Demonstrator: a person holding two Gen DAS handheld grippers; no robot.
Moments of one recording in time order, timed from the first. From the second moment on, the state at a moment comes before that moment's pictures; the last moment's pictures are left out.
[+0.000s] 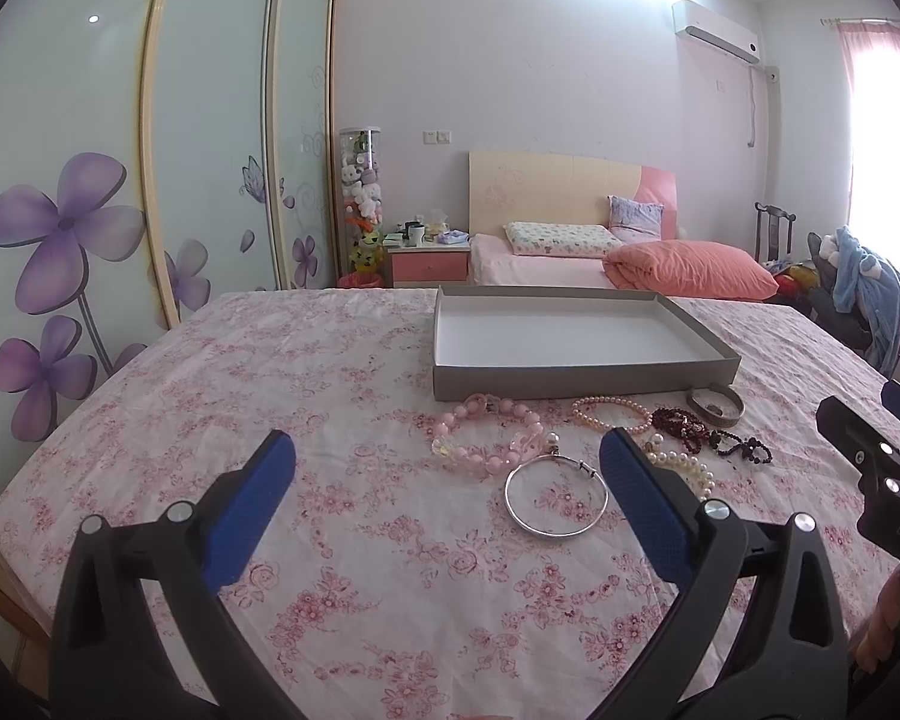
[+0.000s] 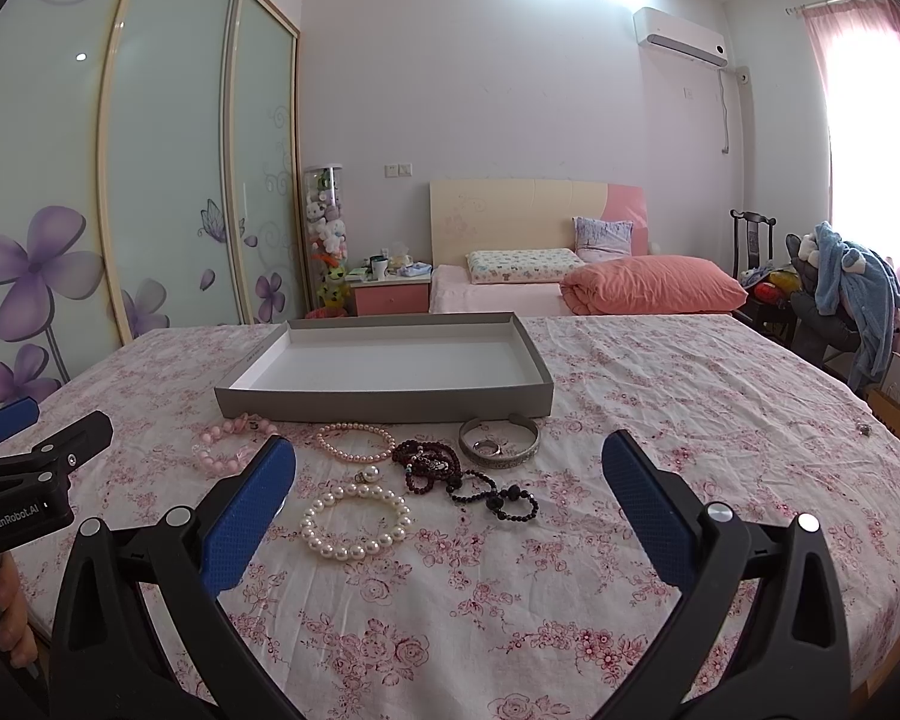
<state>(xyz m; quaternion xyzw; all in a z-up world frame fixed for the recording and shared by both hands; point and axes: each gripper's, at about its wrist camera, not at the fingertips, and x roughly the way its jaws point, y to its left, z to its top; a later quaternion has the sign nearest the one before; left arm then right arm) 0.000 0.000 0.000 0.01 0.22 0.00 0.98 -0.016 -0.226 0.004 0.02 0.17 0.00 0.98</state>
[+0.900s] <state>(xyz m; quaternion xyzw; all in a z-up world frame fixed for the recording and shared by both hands) -0.001 0.001 -0.001 0.01 0.22 0.00 0.97 -0.014 -0.225 0.003 0.02 0.18 0.00 0.98</state>
